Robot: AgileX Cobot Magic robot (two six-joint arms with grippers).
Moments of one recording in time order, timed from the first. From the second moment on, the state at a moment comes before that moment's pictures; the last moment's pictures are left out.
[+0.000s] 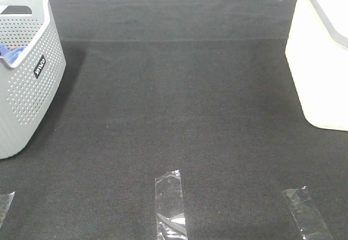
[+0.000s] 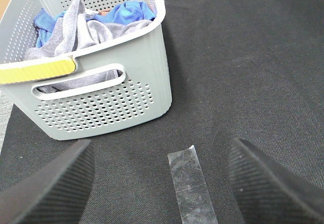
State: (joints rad) left arm 0.02 0.00 -0.51 -0.10 1.05 0.21; right arm -0.02 0.00 -0.50 0.09 1.07 -0.10
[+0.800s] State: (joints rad) left arm 0.02 0.00 -0.51 -0.10 1.05 0.21; right arm -0.02 0.00 -0.50 0.09 1.07 -0.10
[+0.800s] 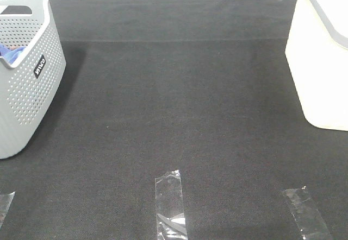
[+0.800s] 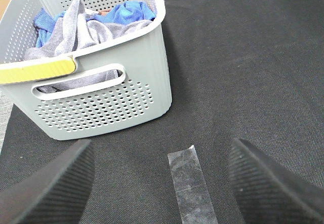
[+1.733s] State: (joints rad) left arm 0.02 0.00 -0.51 -0.10 1.05 0.21; right arm -0.02 0.00 -0.50 0.09 1.07 -0.10
